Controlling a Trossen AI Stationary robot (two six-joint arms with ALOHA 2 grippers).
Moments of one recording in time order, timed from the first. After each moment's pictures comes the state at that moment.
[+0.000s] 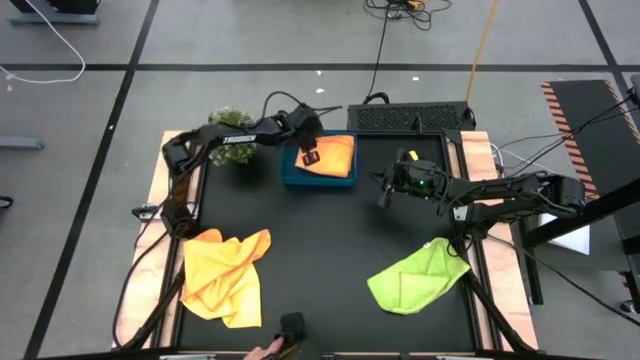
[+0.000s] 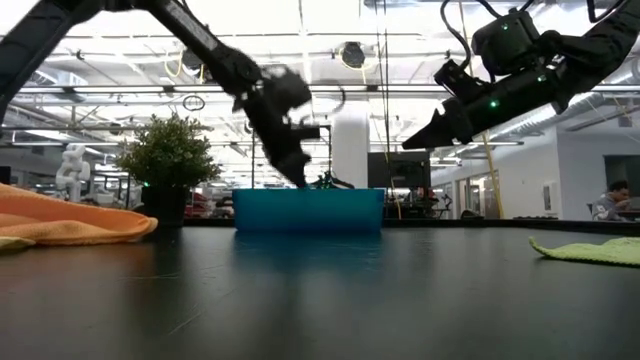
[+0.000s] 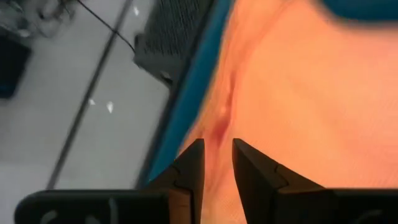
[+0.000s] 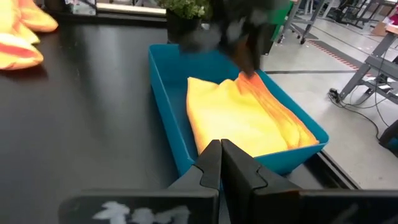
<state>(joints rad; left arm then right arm) 0.58 1.98 1.42 -0.31 -0.10 0.37 -0.35 1.17 0.33 0.51 0.10 -0.17</state>
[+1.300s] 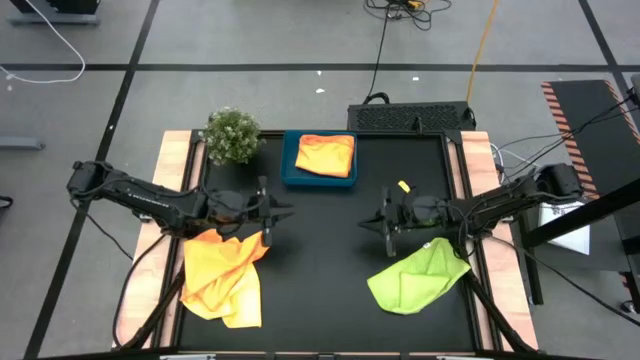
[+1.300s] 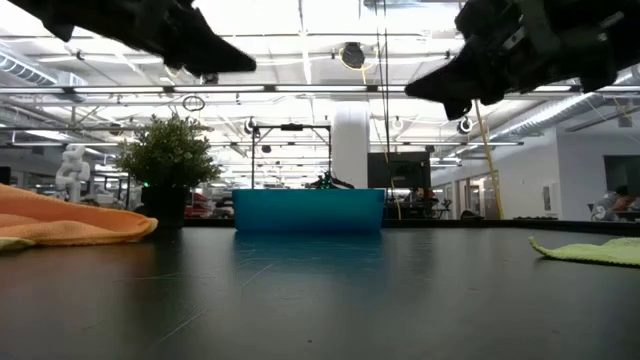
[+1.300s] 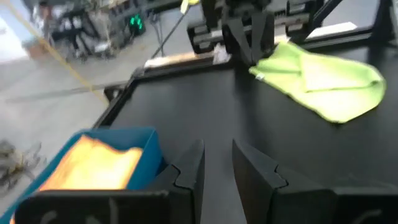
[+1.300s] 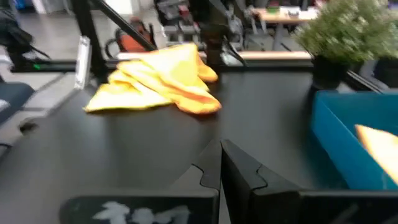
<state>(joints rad) -0.15 1.10 0.55 0.29 -0.31 0.16 0.13 1.19 0.33 0.65 0.10 0.05</state>
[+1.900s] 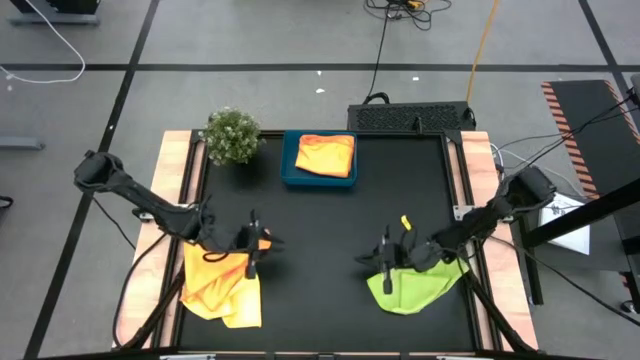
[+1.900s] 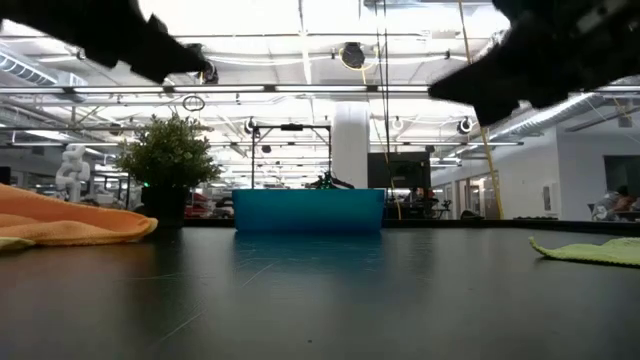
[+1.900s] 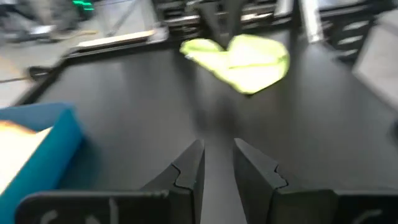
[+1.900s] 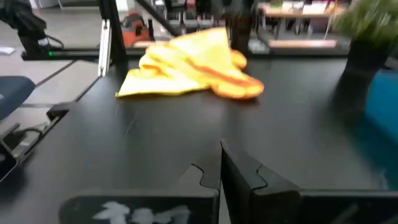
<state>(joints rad) -0.47 1.11 0.47 0.26 -0.44 -0.04 0.54 1.52 0.40 0.85 0.52 0.17</state>
